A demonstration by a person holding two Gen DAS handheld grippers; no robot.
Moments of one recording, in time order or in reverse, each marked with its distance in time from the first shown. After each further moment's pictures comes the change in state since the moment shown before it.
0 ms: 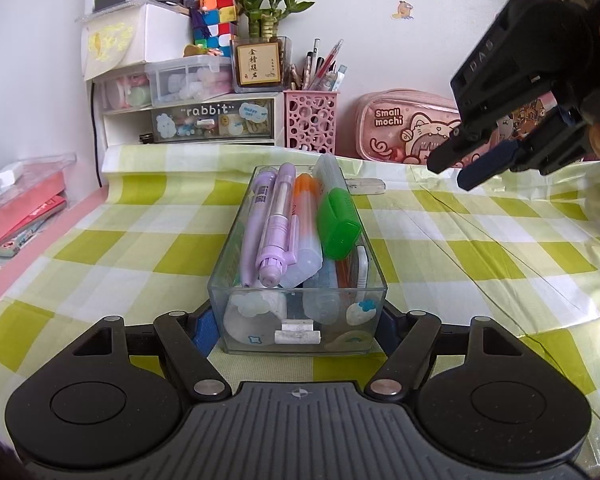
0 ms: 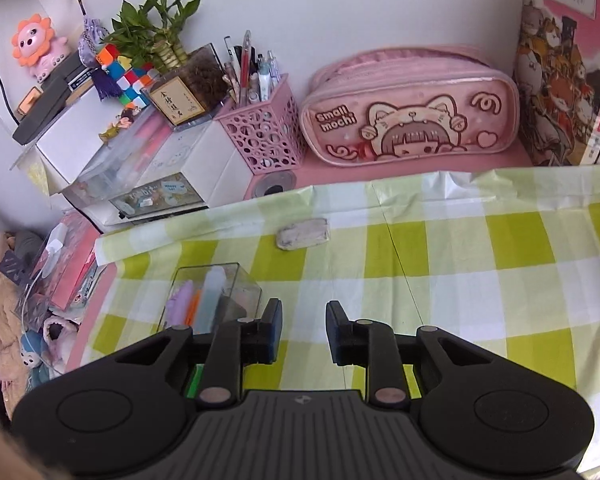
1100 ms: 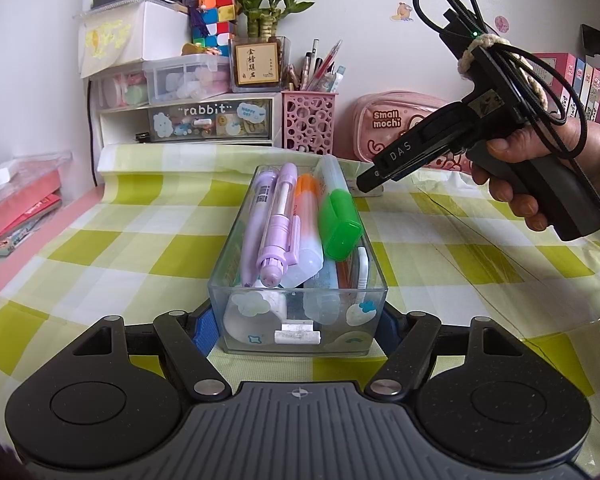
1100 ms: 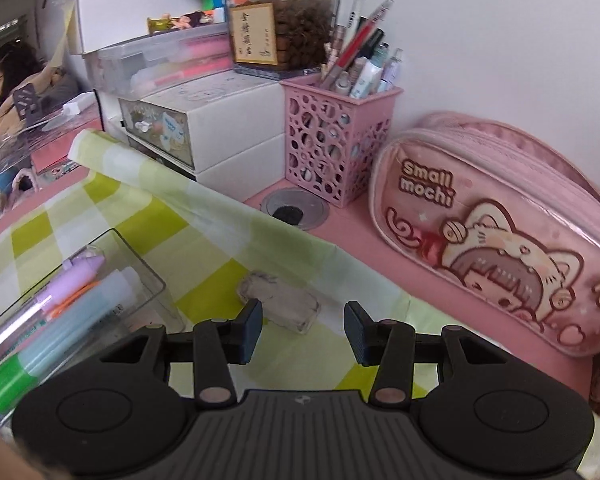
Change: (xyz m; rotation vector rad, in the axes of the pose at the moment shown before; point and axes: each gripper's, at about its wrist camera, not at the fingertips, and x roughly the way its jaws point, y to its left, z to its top) left arm 0.003 0.004 0.001 -0.010 -0.002 -0.020; right arm 0.103 0.003 0.044 -0.669 -0.058 0.041
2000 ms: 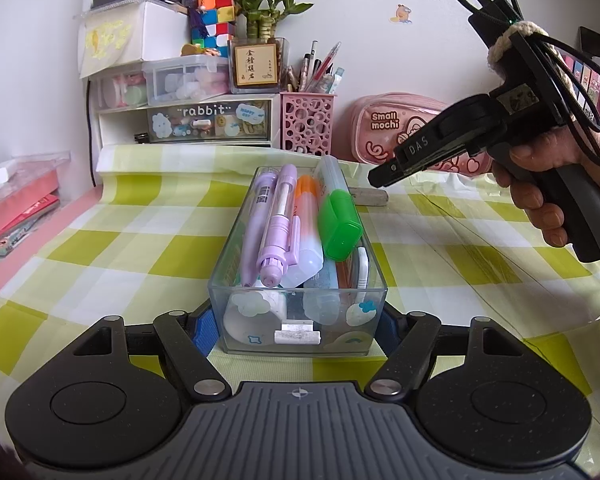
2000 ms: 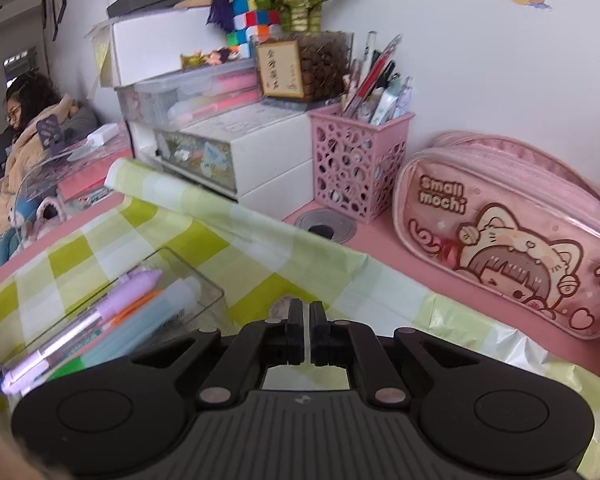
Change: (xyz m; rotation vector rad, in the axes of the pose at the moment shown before) left arm 0.000 -0.001 0.000 0.000 -0.004 -0.007; right arm -0.024 0.016 -0.011 0.052 -0.059 0.051
